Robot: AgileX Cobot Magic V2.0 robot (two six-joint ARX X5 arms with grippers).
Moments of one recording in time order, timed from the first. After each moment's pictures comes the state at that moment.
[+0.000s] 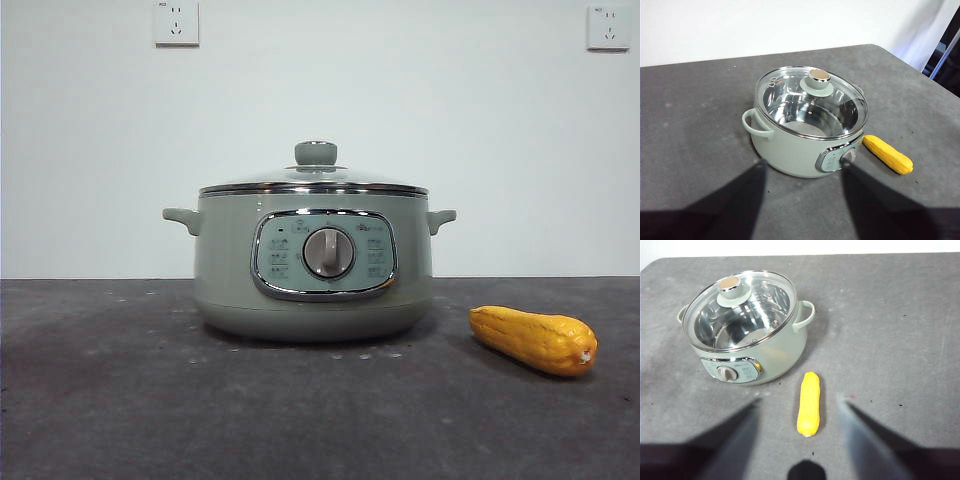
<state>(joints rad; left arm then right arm) -0.03 0.57 0.98 -0.79 0.47 -0.01 0.03 0.64 1.14 -1.03 -0.31 -0.03</state>
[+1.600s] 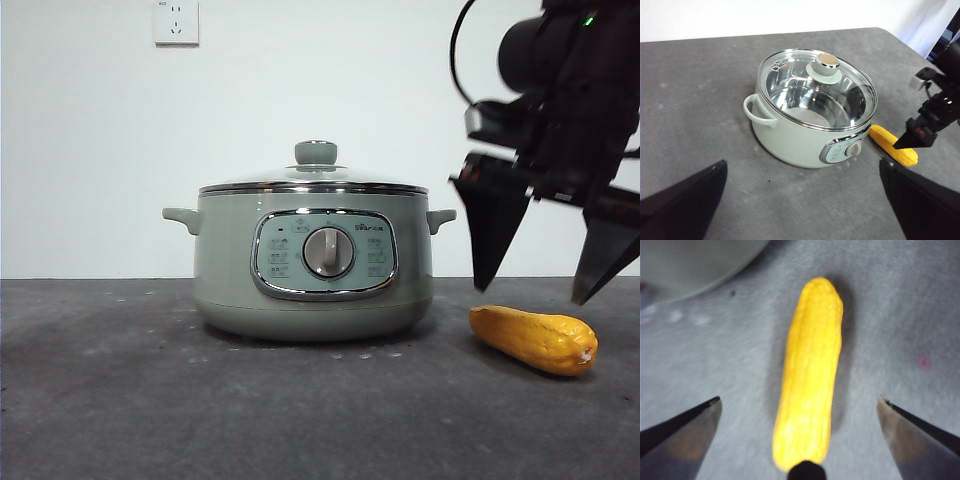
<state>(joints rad) -0.03 0.66 0.98 -0.78 0.48 0.00 0.33 1.64 1.14 -0.77 -0.13 -0.02</state>
